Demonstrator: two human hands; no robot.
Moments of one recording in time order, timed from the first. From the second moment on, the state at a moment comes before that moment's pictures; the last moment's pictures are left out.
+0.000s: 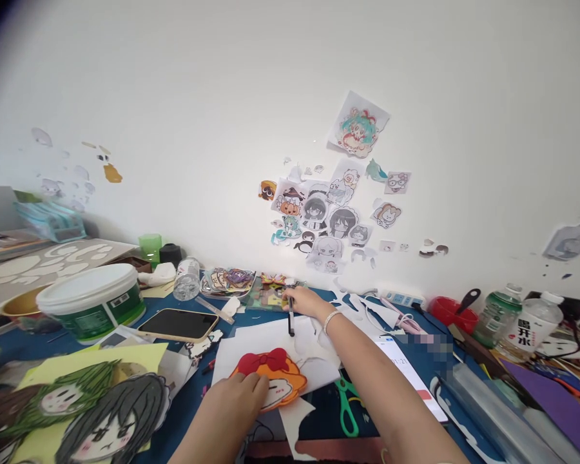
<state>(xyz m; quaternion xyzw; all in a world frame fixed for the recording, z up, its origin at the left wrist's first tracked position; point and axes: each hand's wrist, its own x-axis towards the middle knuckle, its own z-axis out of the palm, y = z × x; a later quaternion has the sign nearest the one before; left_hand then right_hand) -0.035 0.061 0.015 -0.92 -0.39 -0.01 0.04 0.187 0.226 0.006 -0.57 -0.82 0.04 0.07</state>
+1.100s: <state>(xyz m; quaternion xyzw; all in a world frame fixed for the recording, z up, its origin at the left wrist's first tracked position) -0.035 0.061 0.013 -0.92 -0.39 -0.01 0.05 0.160 0.220 0.029 -0.59 -0.80 -0.10 0.04</state>
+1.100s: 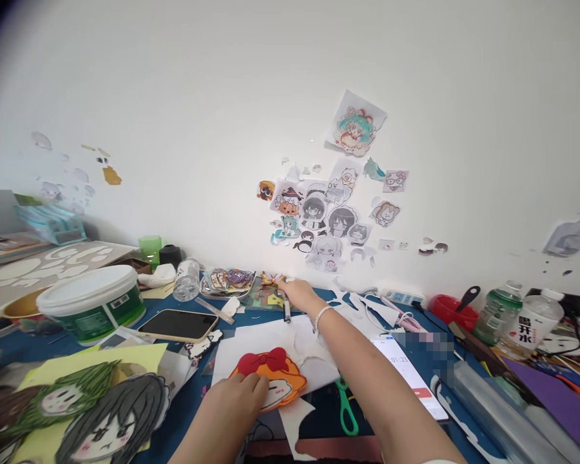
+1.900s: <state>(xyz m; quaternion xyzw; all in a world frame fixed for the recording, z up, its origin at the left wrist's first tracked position) -0.033 0.056 0.021 -0.89 -0.43 -0.05 -0.10 0.150 0.129 0.043 -0.43 -0.90 0.00 0.07</state>
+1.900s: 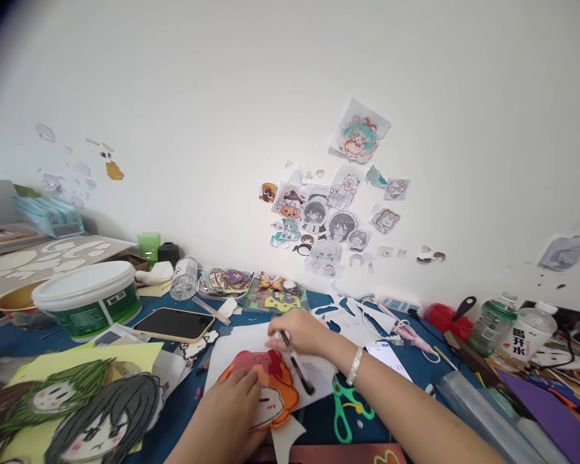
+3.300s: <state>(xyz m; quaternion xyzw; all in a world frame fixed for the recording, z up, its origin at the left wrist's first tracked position) -0.044 0.066 0.011 -0.82 -0.53 -0.15 -0.13 0.178 0.233 -0.007 -0.64 -0.76 -0.01 0.13</state>
